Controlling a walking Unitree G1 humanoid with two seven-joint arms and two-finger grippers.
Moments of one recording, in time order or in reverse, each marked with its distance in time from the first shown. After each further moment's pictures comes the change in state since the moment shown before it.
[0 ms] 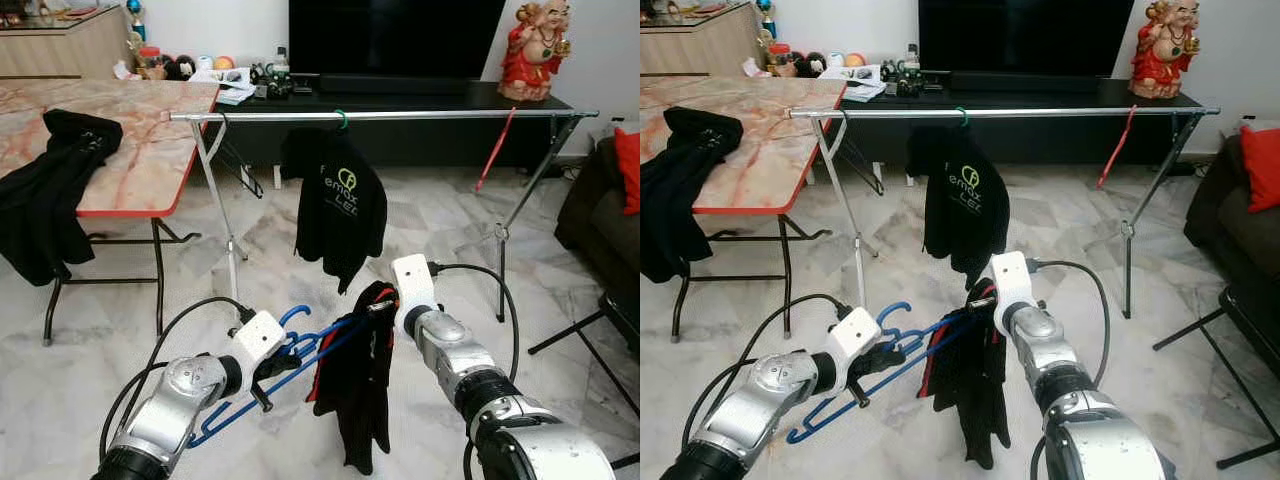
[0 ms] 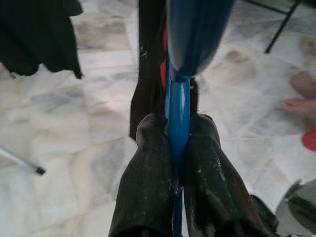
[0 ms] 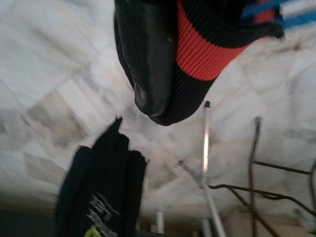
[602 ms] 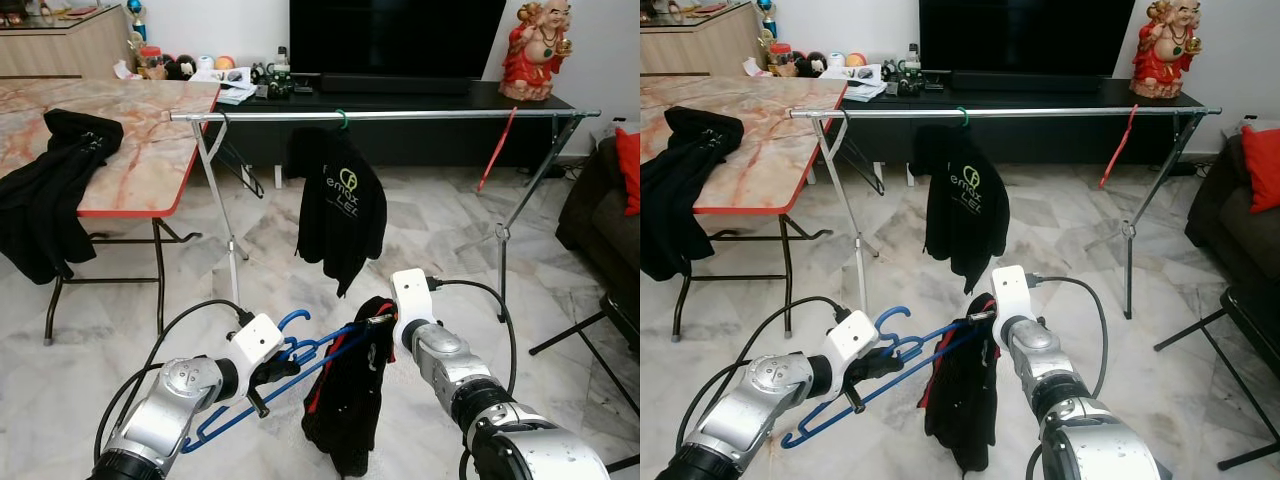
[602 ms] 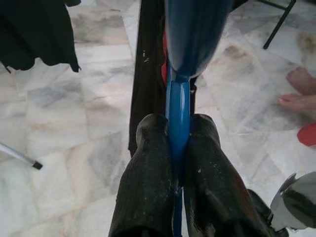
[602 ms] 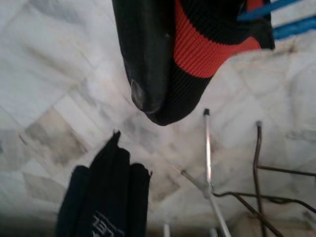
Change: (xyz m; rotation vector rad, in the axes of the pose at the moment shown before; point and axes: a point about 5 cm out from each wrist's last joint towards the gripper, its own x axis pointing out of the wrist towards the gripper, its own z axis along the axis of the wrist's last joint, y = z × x) left arm -0.002 -0.001 0.000 -0.007 0.021 -0.010; right arm -0.001 0.001 -0.016 0.068 0.053 -0.053
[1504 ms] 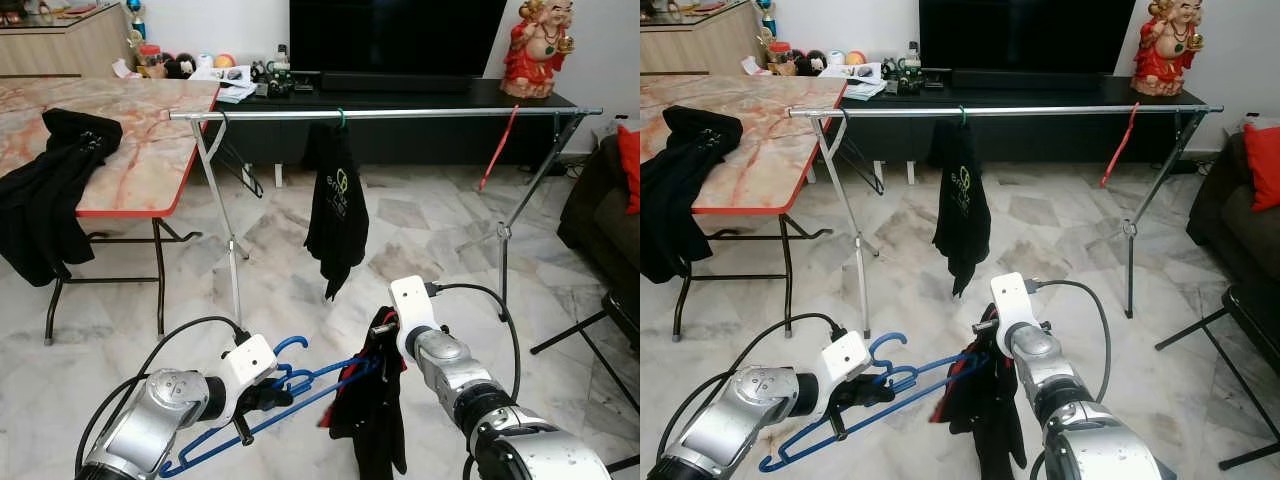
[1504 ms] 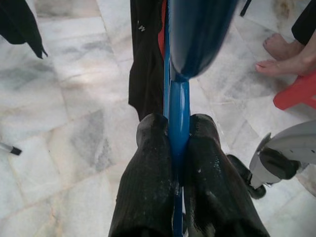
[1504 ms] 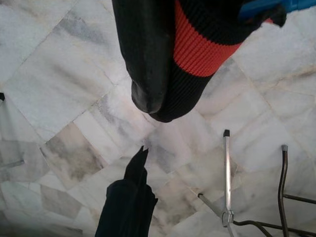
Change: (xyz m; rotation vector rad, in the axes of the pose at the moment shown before) left arm -0.016 -0.006 -0.016 0.028 0.100 -0.117; right arm -0.002 -0.006 -0.017 -0.081 0.085 -0.075
